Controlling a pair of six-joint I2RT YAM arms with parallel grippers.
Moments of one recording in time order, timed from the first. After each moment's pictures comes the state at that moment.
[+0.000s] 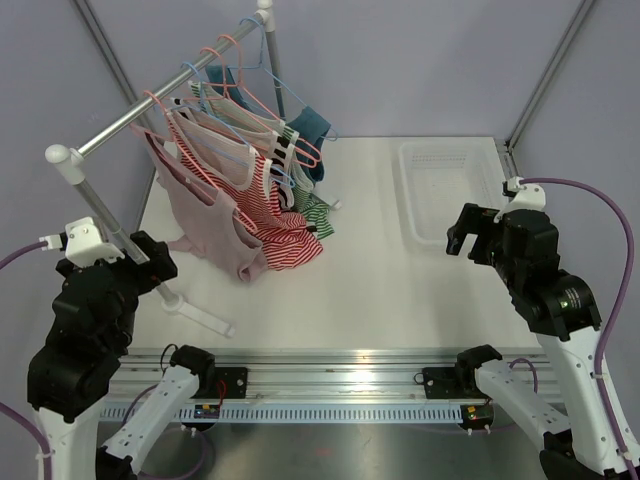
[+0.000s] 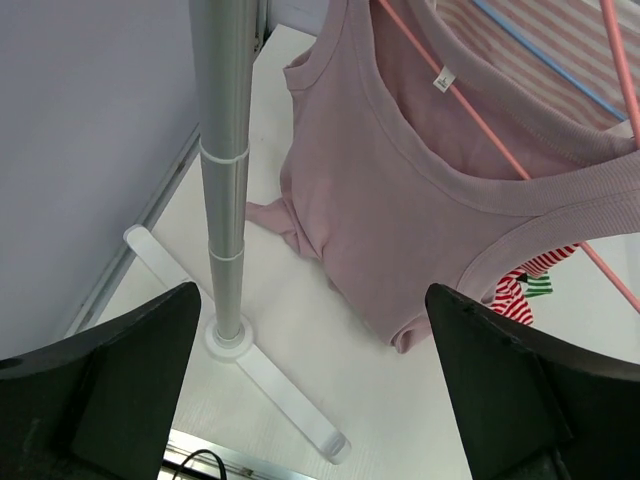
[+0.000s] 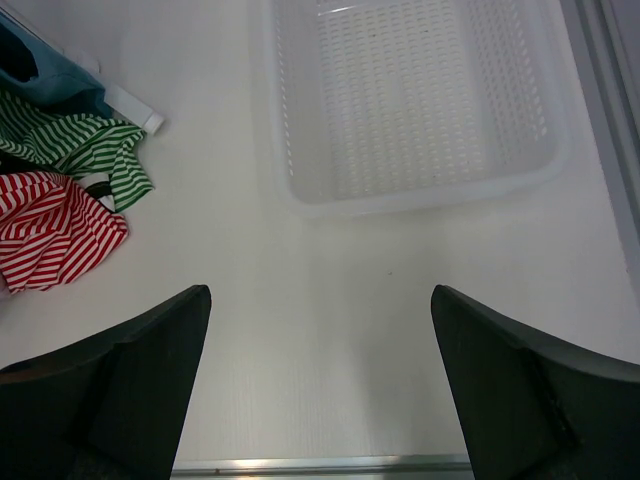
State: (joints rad) left arm -0.32 0.51 1.29 -1.07 -0.55 -0.33; right arm 0.30 0.76 1.19 -0.91 0.25 0.32
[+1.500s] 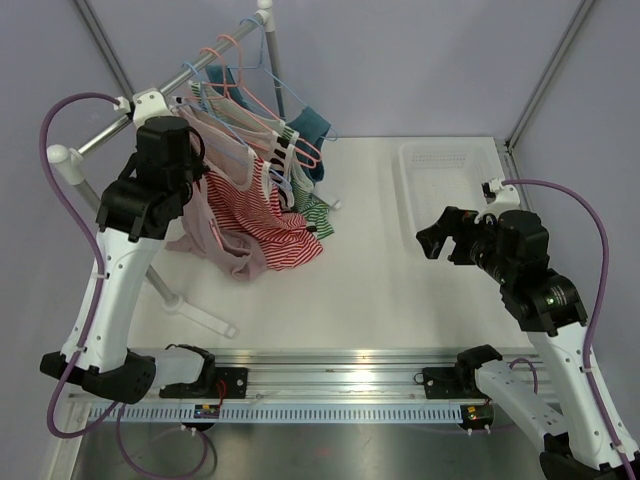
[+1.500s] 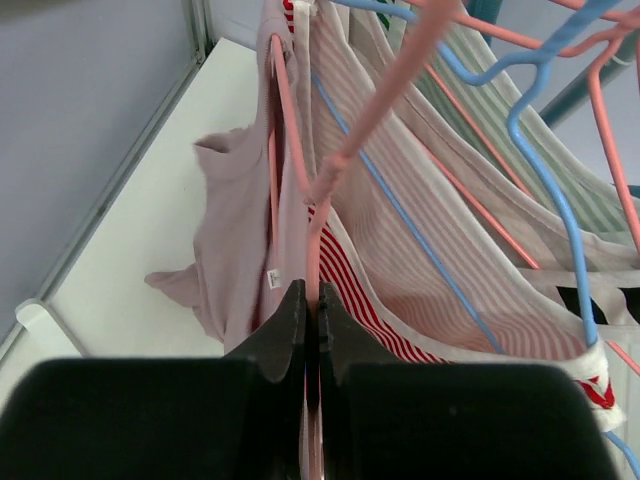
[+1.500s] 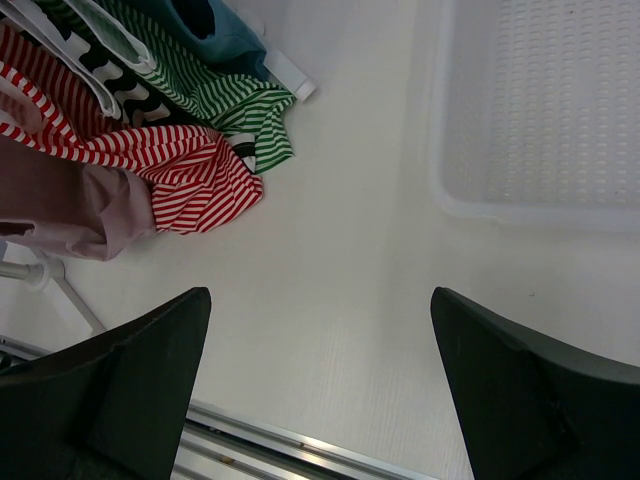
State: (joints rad) left arm -0.33 1.27 1.75 -0.92 -0.57 -0.44; right arm 0.30 0.74 1.08 -0.75 -0.07 0.39
